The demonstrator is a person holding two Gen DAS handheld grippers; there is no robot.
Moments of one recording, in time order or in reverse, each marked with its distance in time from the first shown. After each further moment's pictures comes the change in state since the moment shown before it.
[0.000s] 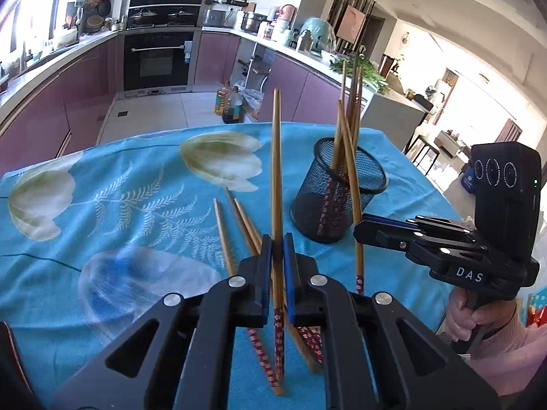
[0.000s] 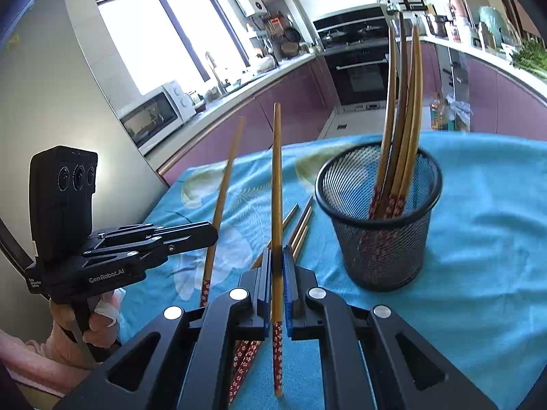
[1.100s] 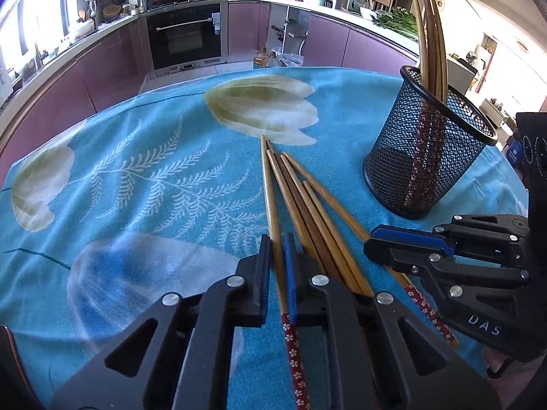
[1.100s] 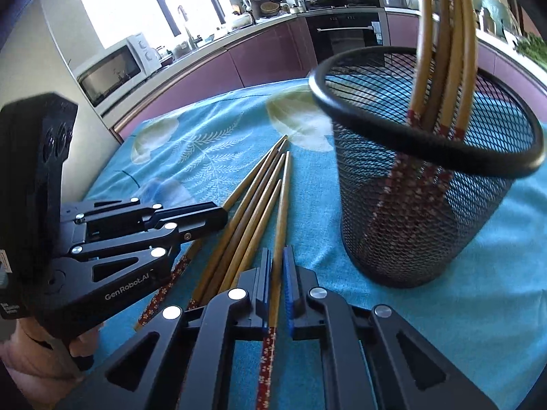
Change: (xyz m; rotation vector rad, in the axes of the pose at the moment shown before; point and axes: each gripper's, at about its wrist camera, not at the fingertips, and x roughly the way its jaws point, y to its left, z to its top) left arm 0.093 0.025 -0.013 0.023 0.151 0.215; right arm 0.092 0.000 -0.012 0.001 0.192 -0.149
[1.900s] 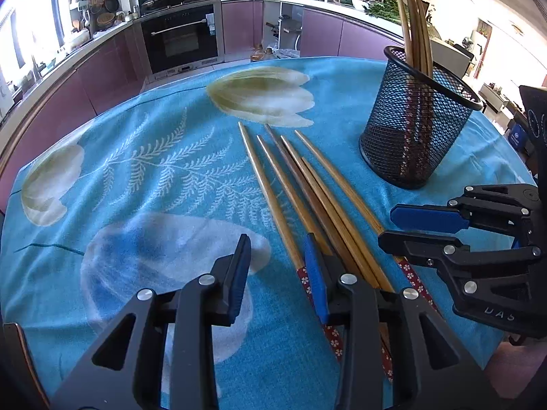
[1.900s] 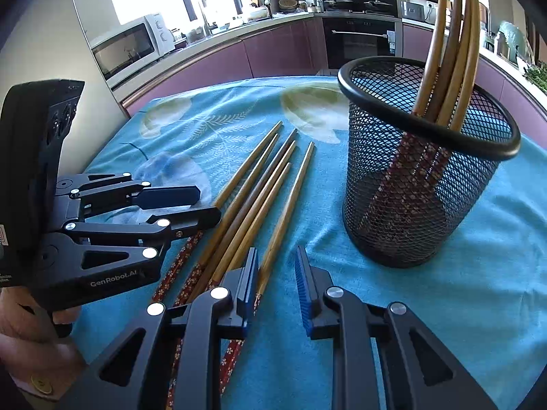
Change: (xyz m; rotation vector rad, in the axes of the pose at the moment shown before) left arm -0.012 -0.004 -0.015 0.058 0.018 0.029; right arm -0.011 0.011 -0.013 -0.121 0.026 -0.045
